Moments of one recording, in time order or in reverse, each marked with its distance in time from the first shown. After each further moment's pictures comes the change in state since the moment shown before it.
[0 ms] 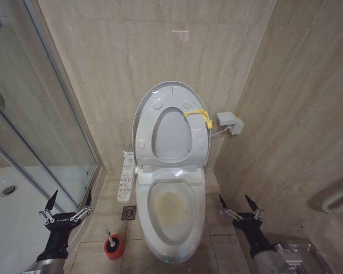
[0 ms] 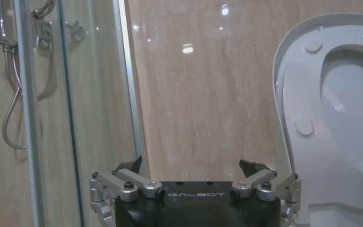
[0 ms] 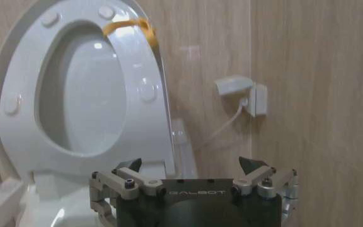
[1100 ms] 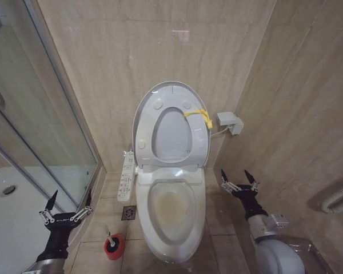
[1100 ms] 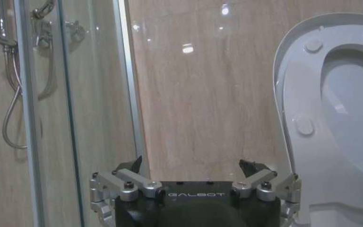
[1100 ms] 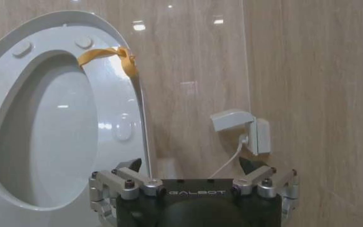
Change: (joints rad) left arm 0.000 0.000 0.000 0.000 0.000 0.000 0.000; right arm 0.290 -0.110 0.023 -0.198 0.102 0.060 0.007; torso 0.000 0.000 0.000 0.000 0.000
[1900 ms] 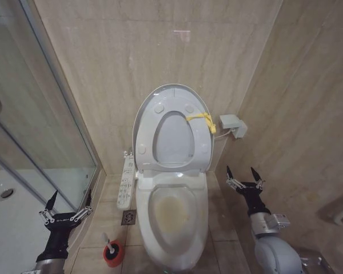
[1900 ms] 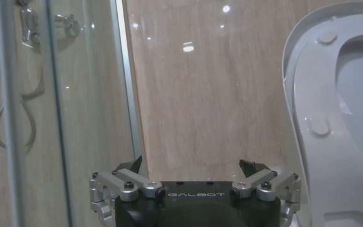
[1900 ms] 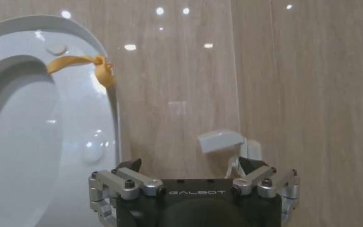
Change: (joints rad) left arm 0.000 0.000 0.000 0.000 0.000 0.000 0.000; right arm 0.050 -0.014 0.010 -0.071 -0.014 0.128 0.043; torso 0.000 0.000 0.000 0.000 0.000
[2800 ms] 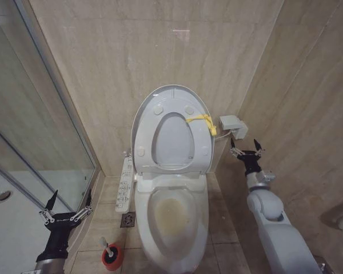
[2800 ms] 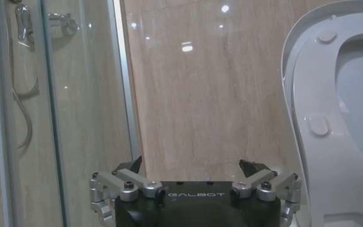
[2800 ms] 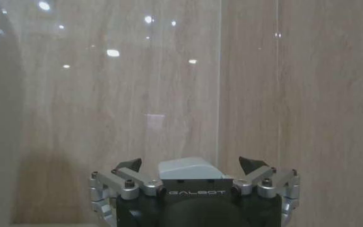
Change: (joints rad) left arm 0.000 0.000 0.000 0.000 0.000 0.000 0.000; right arm 0.461 -0.145 -0.076 -0.359 -0.039 -0.051 0.105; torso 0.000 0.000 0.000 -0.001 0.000
